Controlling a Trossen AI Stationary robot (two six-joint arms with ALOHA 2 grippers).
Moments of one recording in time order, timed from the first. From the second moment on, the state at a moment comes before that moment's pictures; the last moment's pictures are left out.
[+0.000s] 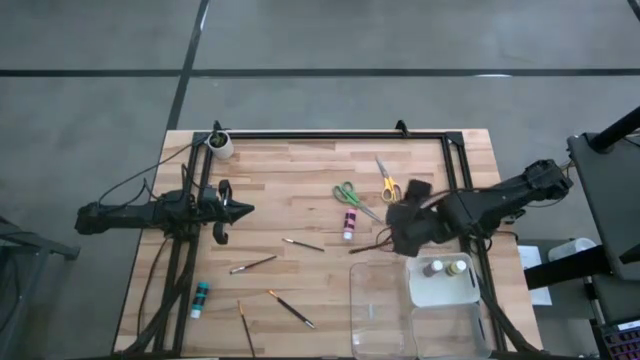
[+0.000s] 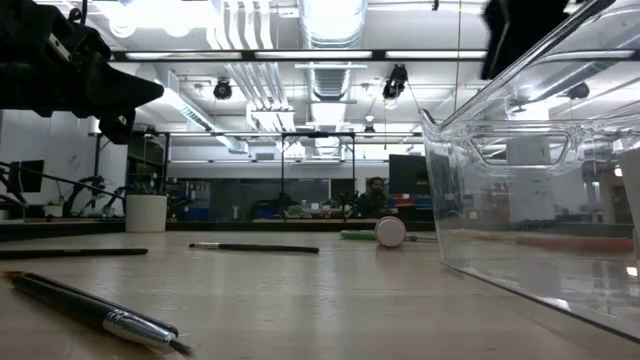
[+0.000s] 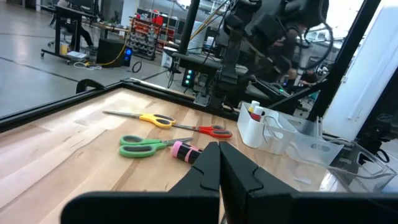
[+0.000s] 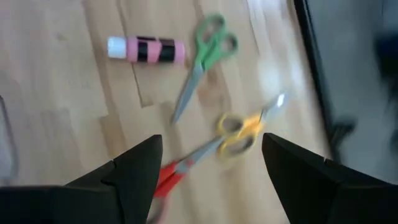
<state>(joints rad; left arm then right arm) 0.00 0.03 0.00 0.03 -0.10 -0.26 0.34 1.38 1.27 -1.24 0.55 0.42</state>
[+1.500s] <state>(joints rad) 0.00 0.03 0.00 0.03 -0.10 -0.26 0.08 1.89 1.30 -0.75 0.18 -0.99</state>
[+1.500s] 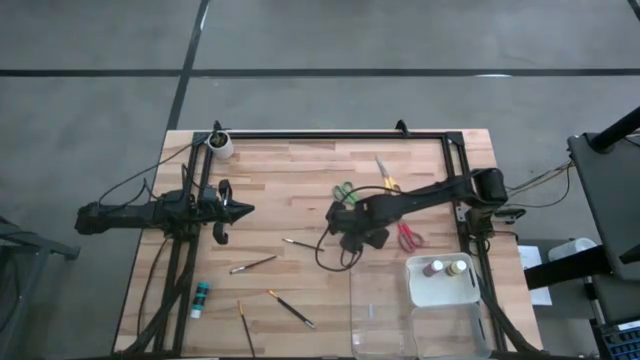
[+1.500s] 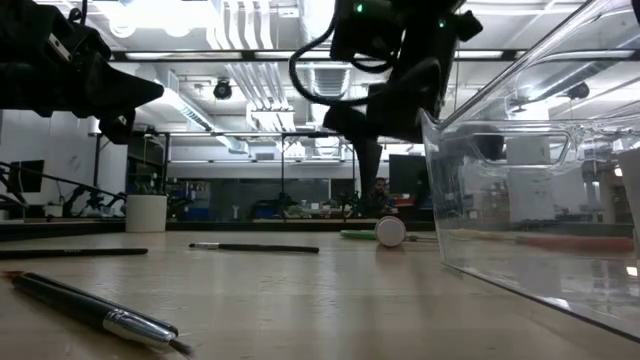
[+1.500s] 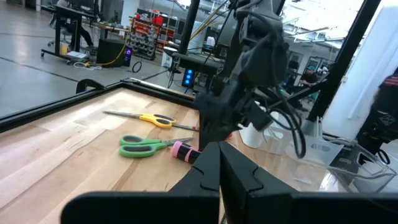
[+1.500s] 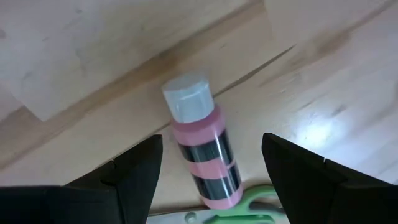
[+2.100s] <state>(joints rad) 0.00 0.03 0.00 0.03 -0.10 -0.26 0.09 1.98 1.31 -0.72 0.13 -1.10</state>
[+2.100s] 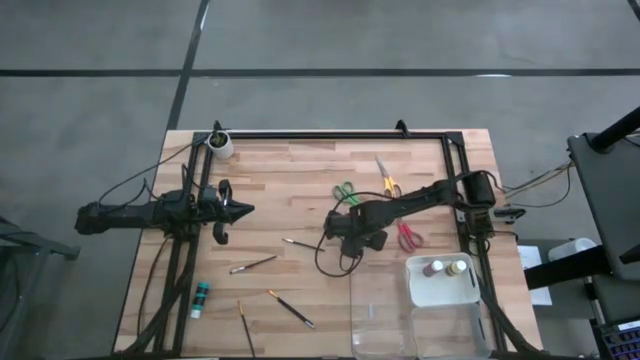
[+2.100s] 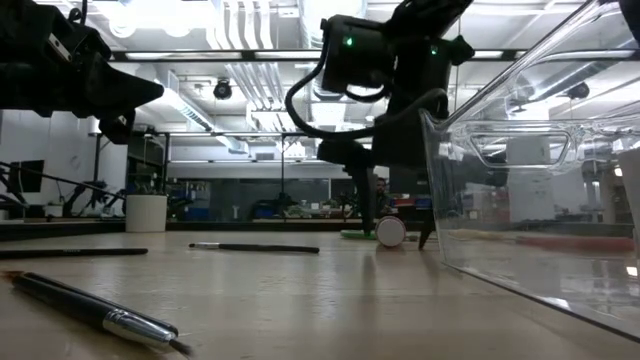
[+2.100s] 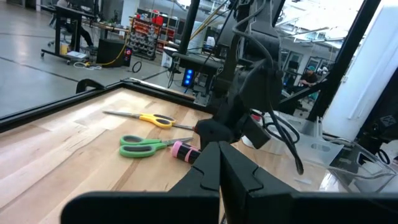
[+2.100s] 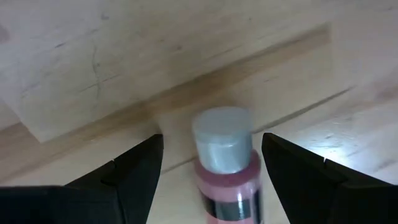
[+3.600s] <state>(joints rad) 0.00 0.03 0.00 0.03 -0.10 -0.26 0.06 1.98 1.30 -0.71 0.19 -0.91</state>
